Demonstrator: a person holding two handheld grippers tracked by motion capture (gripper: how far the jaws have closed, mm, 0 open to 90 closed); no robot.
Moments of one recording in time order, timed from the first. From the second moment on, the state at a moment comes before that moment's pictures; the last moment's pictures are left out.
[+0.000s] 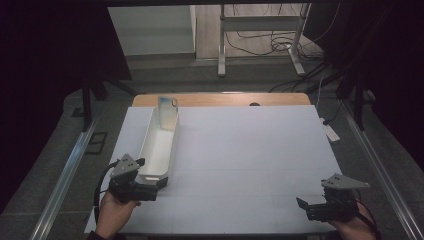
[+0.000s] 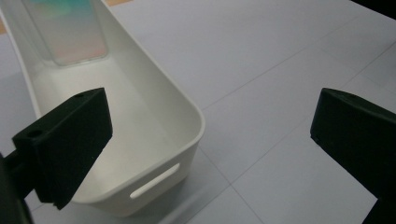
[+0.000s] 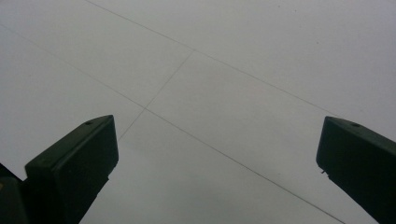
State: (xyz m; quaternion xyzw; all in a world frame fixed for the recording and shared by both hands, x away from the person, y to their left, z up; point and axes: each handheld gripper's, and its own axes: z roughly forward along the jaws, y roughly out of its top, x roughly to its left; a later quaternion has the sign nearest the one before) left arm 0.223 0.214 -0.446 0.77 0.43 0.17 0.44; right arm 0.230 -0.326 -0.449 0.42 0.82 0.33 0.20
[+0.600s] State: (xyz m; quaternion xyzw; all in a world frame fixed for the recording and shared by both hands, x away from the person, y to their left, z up) left arm 0.198 0.231 -0.453 0.76 0.46 0.19 0.42; right arm 0.230 -0.326 -0.450 0.42 0.82 0.33 0.20
